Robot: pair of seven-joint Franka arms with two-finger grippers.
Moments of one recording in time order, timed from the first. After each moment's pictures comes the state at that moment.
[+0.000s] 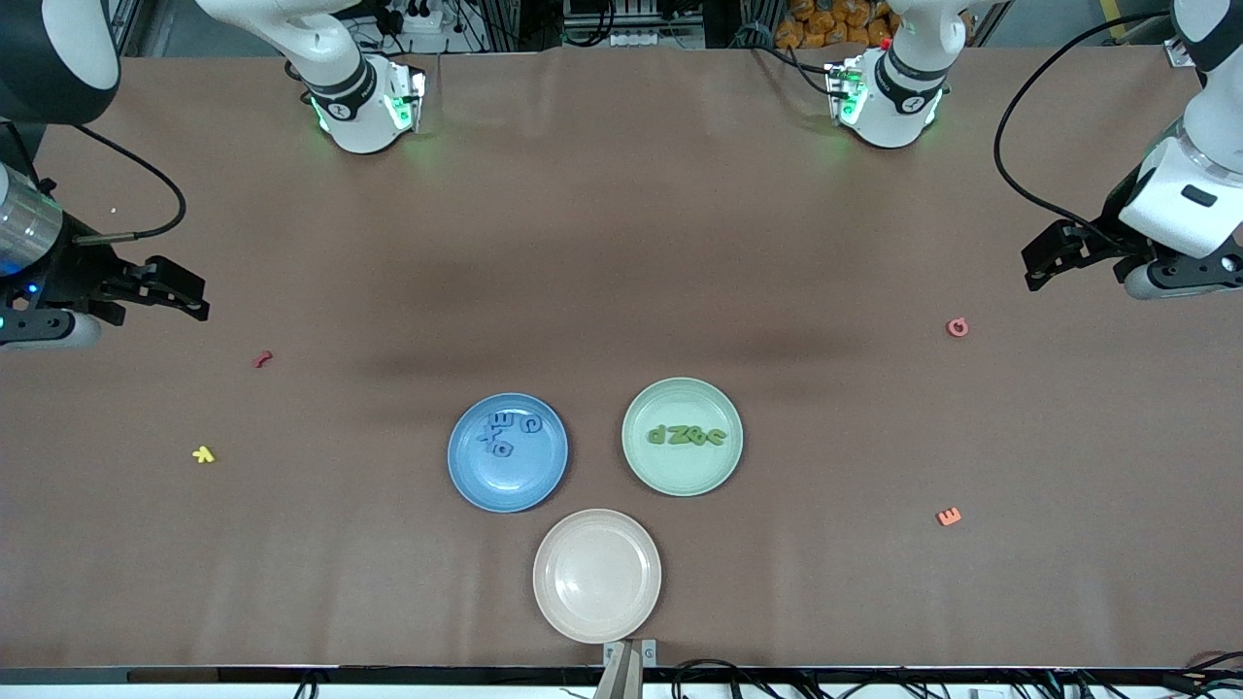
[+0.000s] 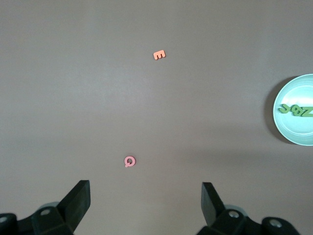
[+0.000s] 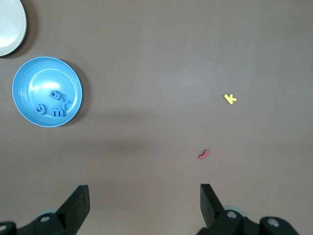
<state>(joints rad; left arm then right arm) 0.18 -0.03 -0.30 -1.69 0.06 1.73 -0.18 0.16 0.11 -0.13 -1.53 0.02 1.65 -0.01</state>
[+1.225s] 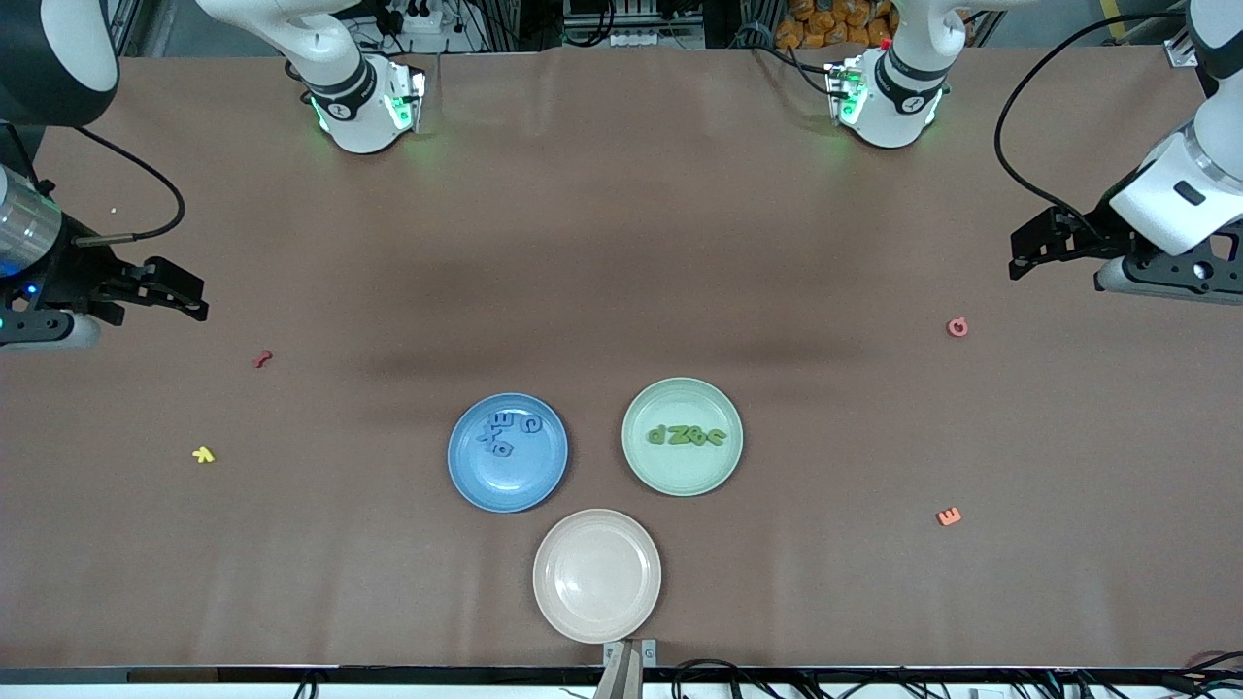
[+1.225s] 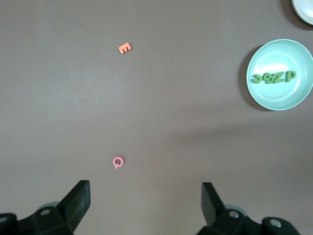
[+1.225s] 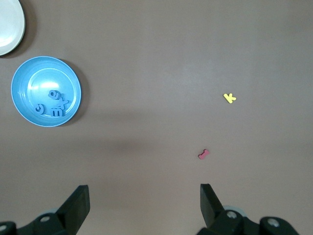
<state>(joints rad) -0.09 -0.01 -0.01 -1.68 -0.03 1.70 0.04 0.16 0.11 -0.13 -1.53 0.02 1.65 -0.01</state>
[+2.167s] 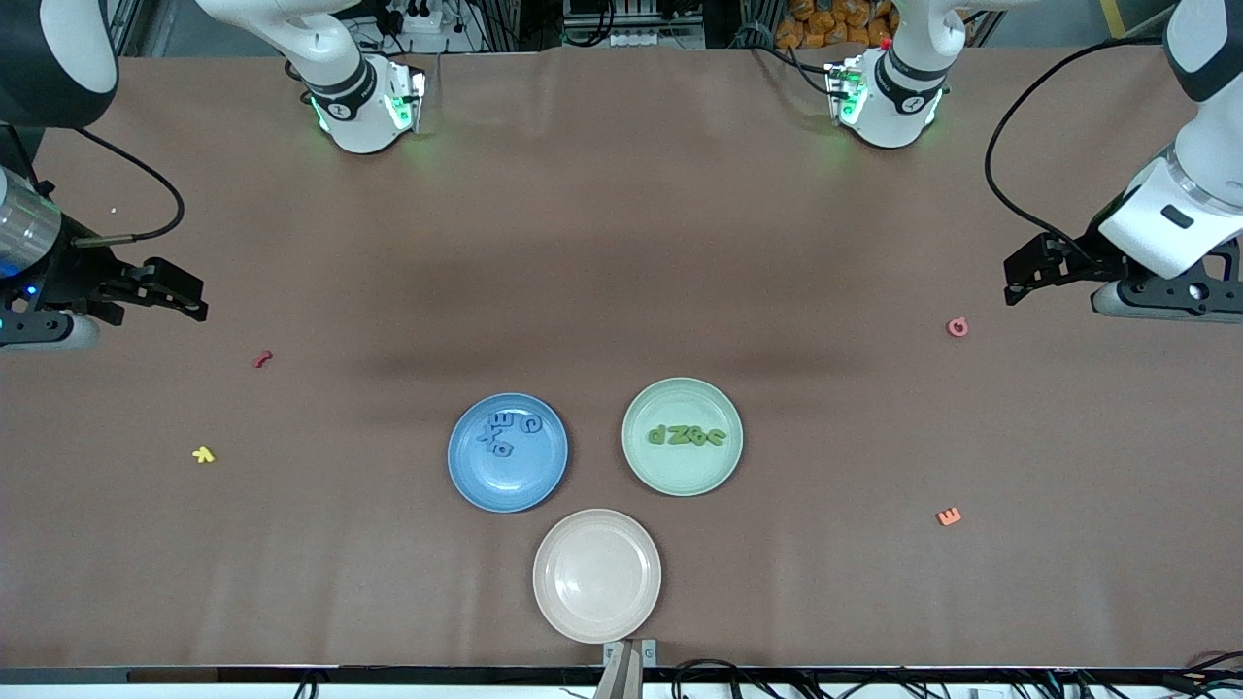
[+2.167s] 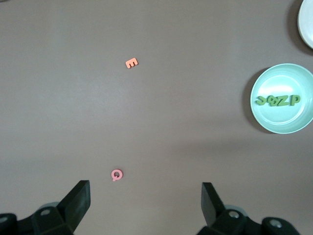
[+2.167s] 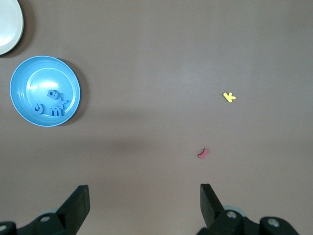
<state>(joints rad) -0.09 0.01 -0.04 -1.67 0.00 1.77 -0.04 0.16 0.11 -0.14 -1.53 0.02 1.65 -0.01</state>
